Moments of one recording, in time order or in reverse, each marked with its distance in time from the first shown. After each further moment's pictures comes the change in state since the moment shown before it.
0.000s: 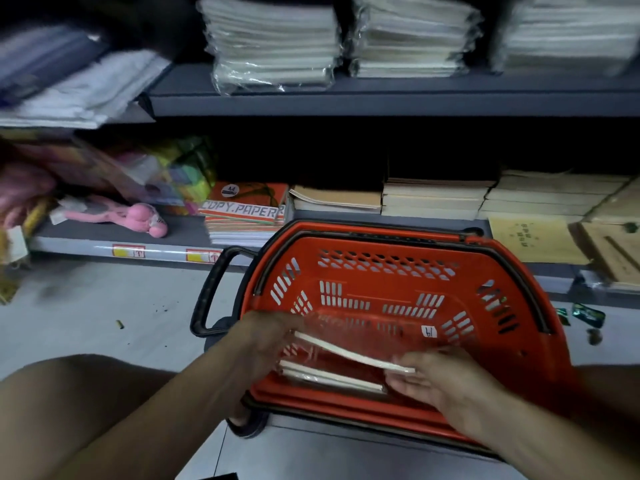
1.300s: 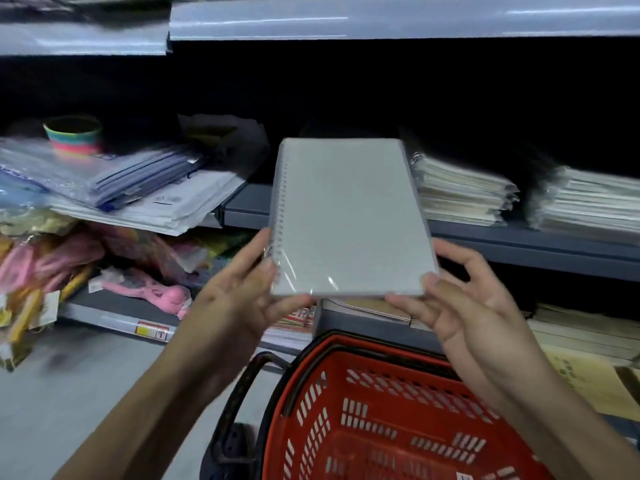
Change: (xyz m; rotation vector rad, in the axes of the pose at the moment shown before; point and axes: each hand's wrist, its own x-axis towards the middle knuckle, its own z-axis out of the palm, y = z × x) left_hand -0.079 0.146 -0.067 -0.403 -0.302 0.901; right_hand -0.077 -0.188 0.101 0.255 -0.511 -0.881
